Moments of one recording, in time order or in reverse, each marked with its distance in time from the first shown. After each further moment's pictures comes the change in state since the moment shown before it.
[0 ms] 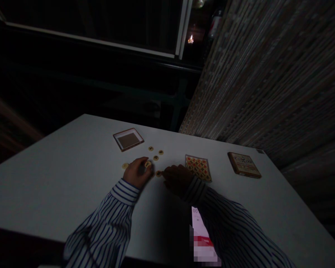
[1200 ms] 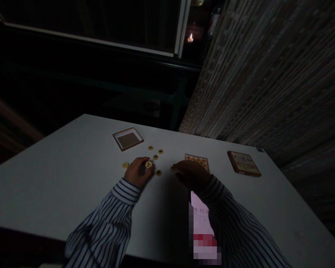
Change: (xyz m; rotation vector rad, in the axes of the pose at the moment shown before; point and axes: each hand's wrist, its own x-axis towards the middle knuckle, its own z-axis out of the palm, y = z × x) left_hand 0.001 0.002 0.001 -0.051 0.011 0.116; right_hand -0.025 0.040 0.002 0.075 0.244 0.031
